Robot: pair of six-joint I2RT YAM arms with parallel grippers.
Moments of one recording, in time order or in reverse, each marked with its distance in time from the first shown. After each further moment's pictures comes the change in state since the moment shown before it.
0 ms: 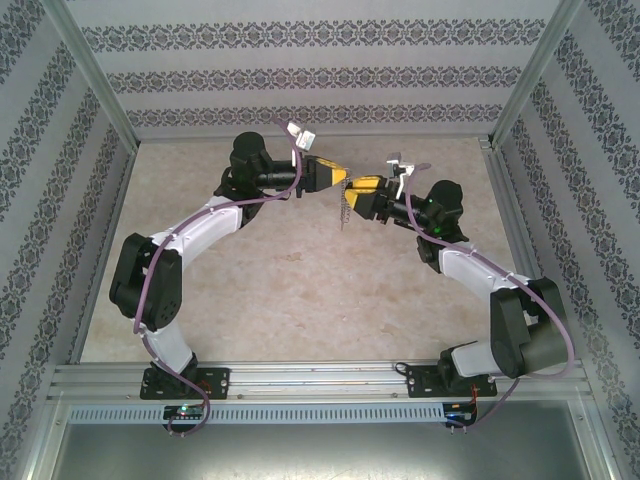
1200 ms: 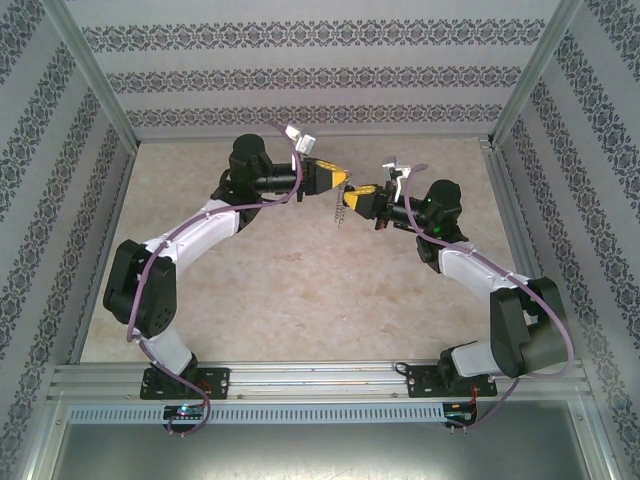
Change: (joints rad) left arm -0.013 -0.058 -0.033 -0.085 -0.079 0.121; right arm 0.002 0.003 0.000 -0.039 -0.066 -0.011
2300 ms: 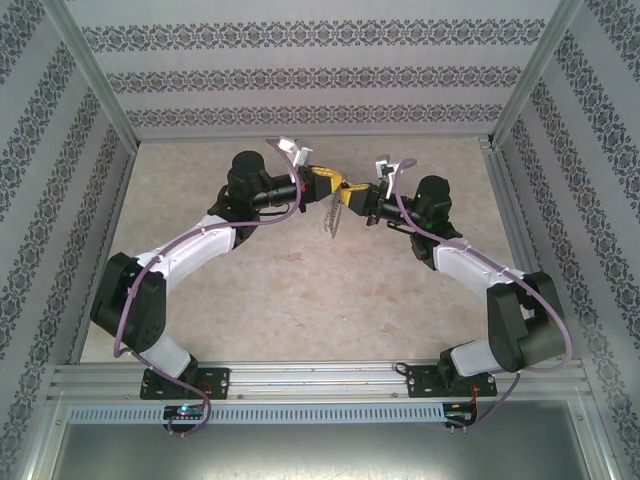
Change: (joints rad) left arm -0.042 -0.097 -0.148 0.039 -0.239 0.098; right arm 0.040 0.037 0.042 -0.106 0.120 -0.011
